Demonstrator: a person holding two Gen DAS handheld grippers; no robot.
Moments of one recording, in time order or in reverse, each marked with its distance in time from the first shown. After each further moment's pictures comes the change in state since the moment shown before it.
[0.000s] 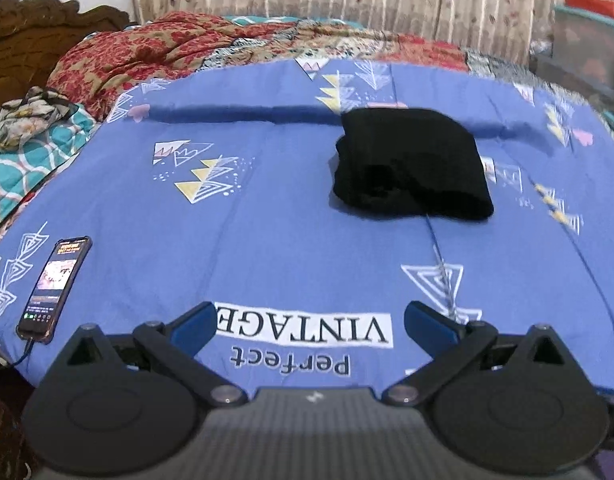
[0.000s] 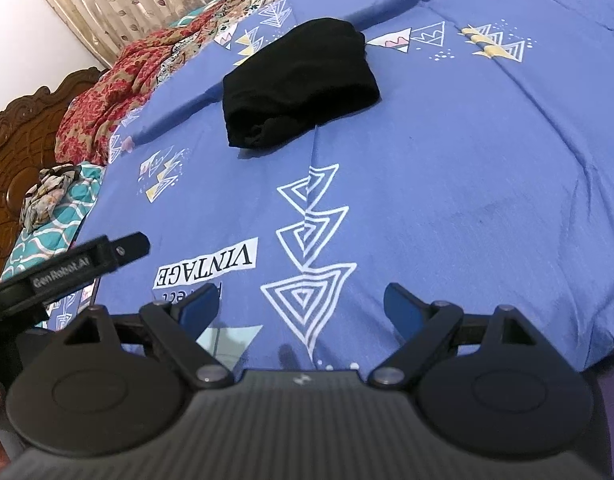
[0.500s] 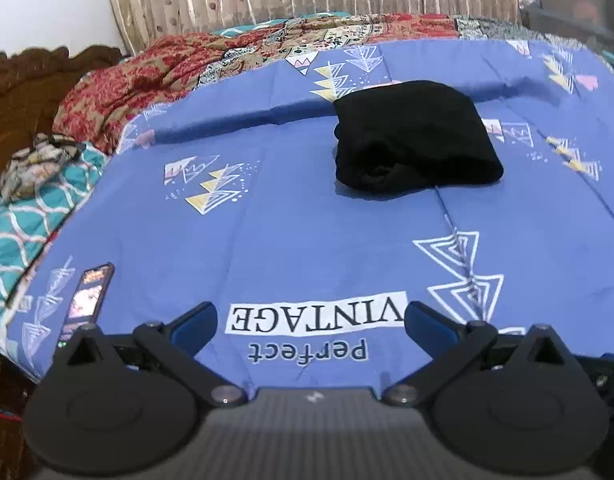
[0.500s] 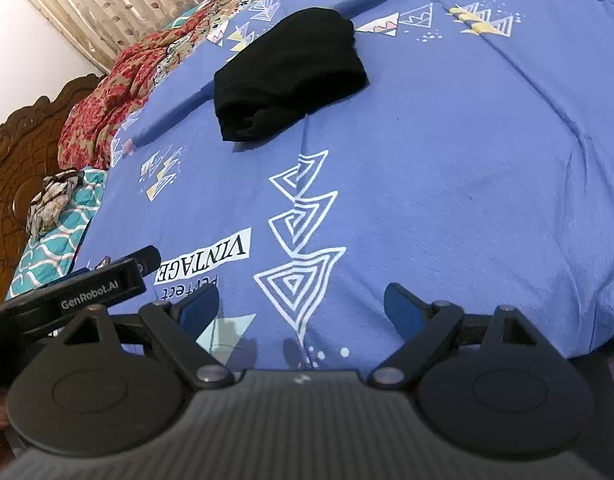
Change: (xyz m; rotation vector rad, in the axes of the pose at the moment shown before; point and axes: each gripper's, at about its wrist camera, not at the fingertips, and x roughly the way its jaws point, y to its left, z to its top) left arm 0.003 -0.029 -0.010 0.162 0.004 0.129; right arm 0.001 -0.014 -0.009 0.063 0.019 0.029
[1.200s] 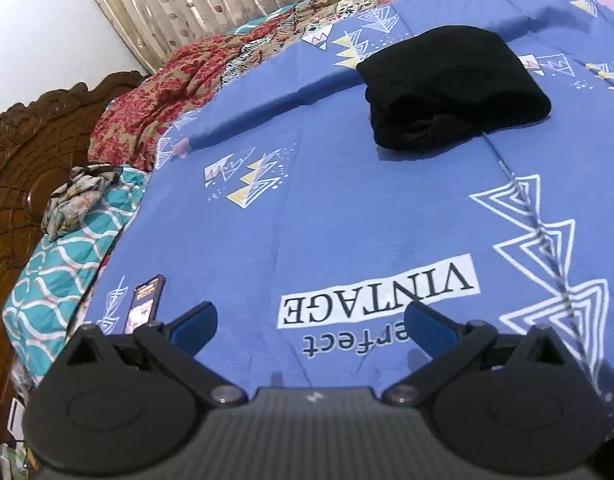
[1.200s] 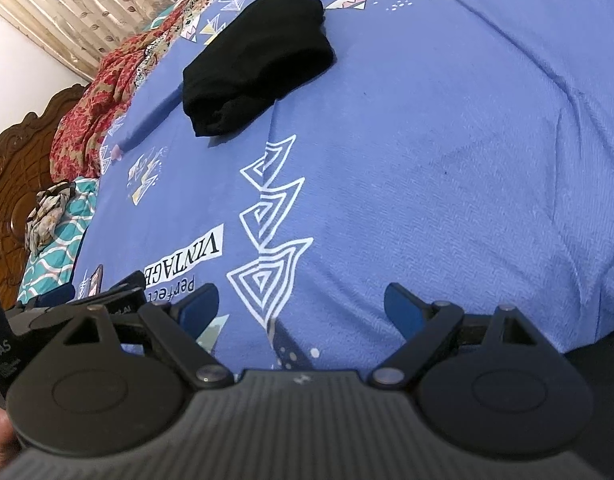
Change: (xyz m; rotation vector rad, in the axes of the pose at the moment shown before) left arm 0.032 -0.012 -0.005 0.158 0.056 0.214; right arm 0.006 -0.035 0.007 0.066 0.056 0.024
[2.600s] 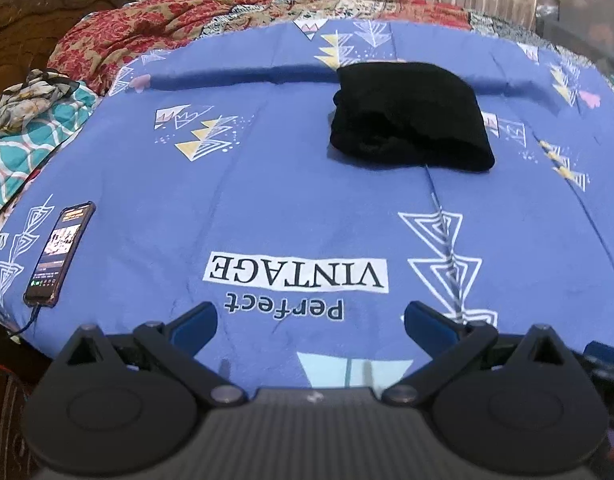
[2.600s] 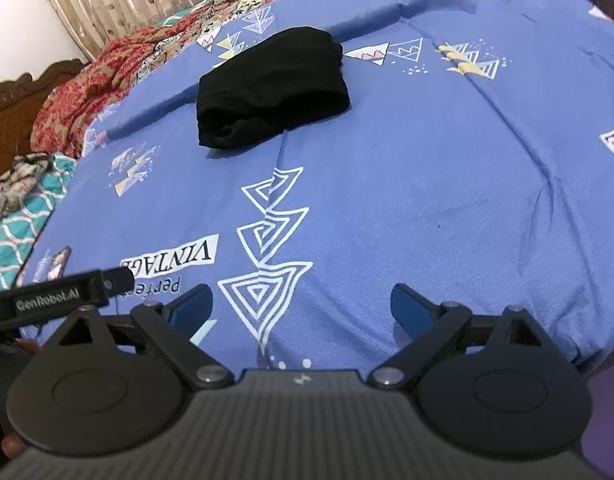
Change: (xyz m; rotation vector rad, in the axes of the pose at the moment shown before) left arm -0.027 0.036 -0.012 -0.286 0.049 -0.336; right arm -0.006 0.043 -0.008 -0.213 -0.122 -0.171
